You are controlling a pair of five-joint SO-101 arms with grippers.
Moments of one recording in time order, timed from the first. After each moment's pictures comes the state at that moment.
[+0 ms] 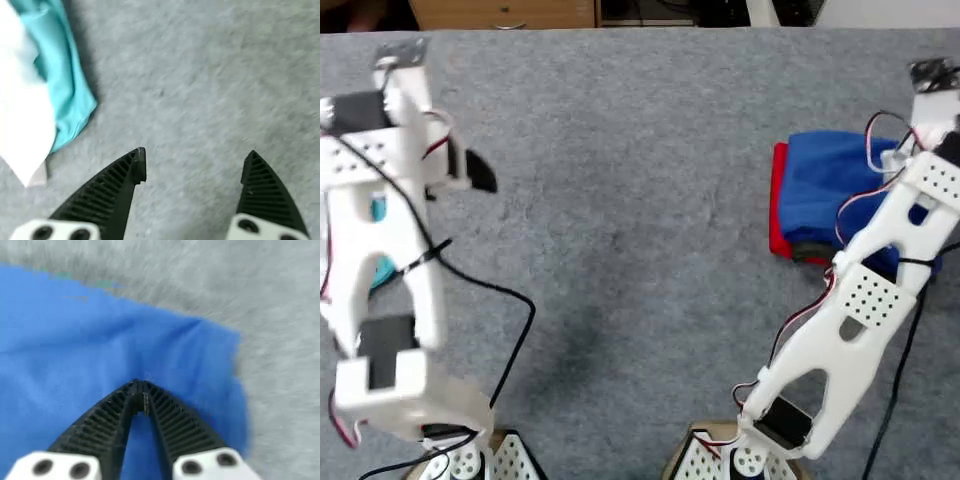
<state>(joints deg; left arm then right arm) -14.6 1.2 -18.3 100.1 -13.5 32.4 67.5 -79.8 82.7 27.7</state>
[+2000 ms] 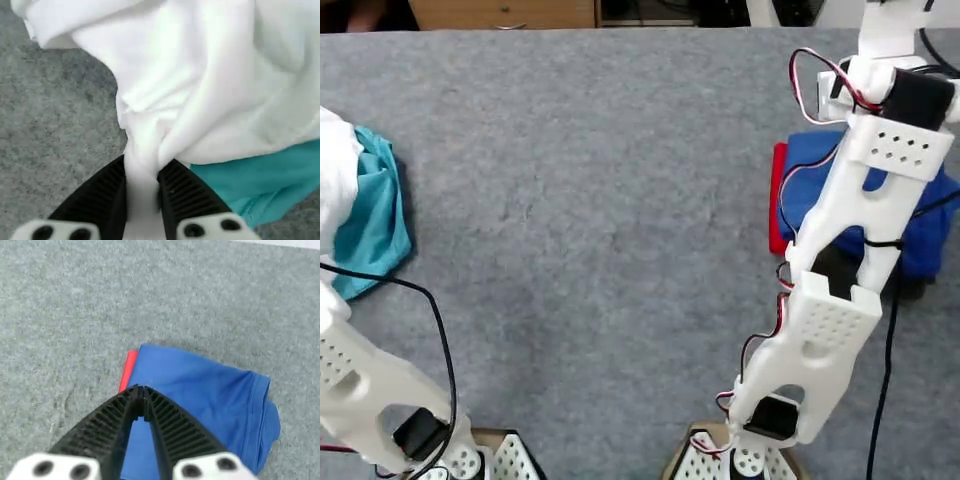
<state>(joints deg) -51.2 27.2 -25.2 76.3 -9.1 13.9 32.2 -74.9 101.5 9.8</state>
